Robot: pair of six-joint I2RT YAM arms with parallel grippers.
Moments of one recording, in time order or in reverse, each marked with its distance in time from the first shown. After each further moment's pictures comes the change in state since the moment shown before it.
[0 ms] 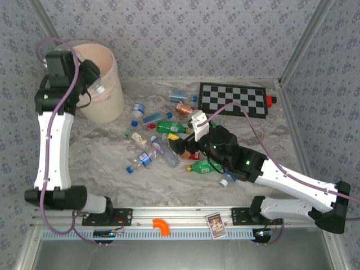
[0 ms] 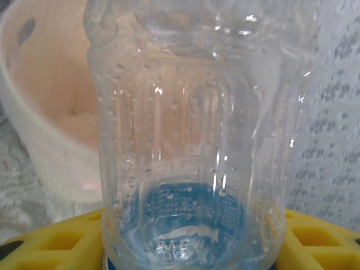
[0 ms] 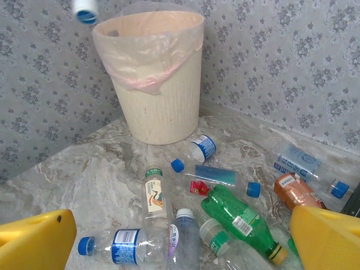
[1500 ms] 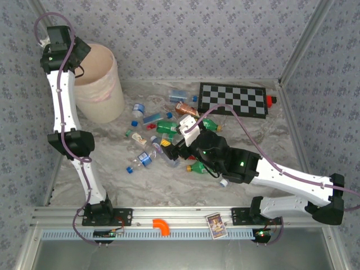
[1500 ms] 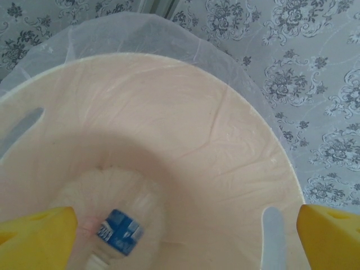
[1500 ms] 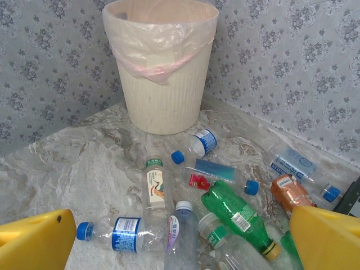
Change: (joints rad) left arm 0.159 0.688 0.744 -0.172 -0.053 -0.028; right arm 0.117 0.076 0.105 -0.101 0.124 -0.045
